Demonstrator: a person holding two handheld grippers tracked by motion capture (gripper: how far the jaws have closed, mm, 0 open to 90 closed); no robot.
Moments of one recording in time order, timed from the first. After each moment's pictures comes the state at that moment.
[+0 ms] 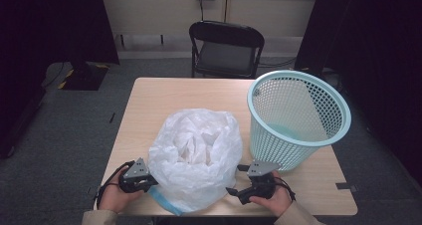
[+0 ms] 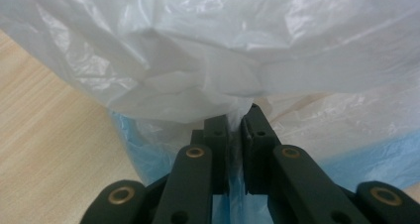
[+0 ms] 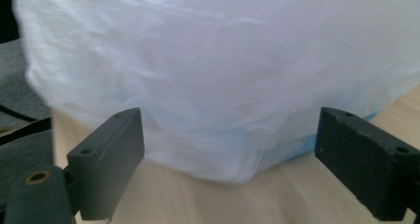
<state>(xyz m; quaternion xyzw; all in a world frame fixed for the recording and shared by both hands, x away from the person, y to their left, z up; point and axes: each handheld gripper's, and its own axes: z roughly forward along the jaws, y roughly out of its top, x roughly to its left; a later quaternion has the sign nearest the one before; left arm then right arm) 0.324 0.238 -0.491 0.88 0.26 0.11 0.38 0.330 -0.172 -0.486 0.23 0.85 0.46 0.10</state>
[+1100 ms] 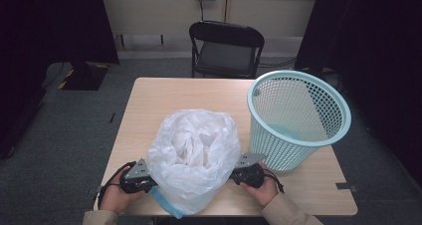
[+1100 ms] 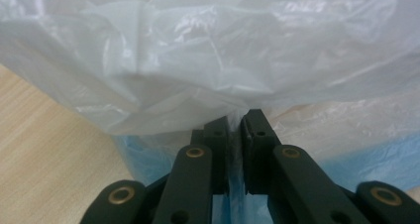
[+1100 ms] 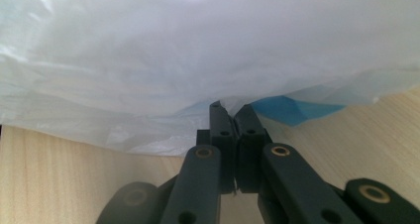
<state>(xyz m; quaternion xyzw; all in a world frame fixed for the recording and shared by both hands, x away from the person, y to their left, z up) 0.324 0.235 -0.490 0.87 0.25 0.11 0.40 0.359 -0.153 -0.497 0.22 0.87 0.44 0.07</state>
